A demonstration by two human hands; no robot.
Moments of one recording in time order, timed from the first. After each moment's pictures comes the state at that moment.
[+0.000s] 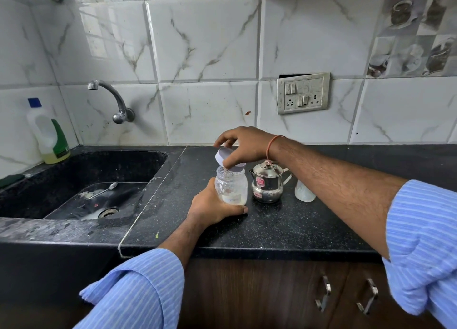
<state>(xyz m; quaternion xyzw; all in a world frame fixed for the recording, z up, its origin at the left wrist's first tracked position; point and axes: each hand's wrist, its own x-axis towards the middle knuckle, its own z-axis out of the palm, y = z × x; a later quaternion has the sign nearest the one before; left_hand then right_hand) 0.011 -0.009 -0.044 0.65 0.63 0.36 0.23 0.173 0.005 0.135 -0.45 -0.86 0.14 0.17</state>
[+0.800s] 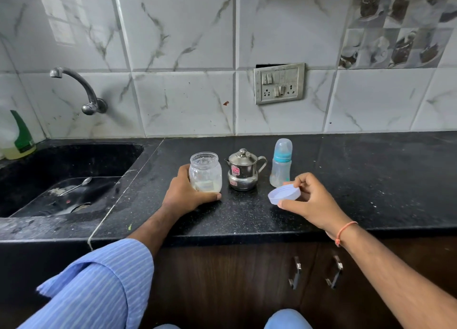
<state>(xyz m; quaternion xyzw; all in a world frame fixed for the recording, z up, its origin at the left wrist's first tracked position) 0.011 -0.009 -0.046 0.63 0.62 0.41 0.23 0.358 -0.072 -0.036 -0.55 -0.63 0.30 0.46</state>
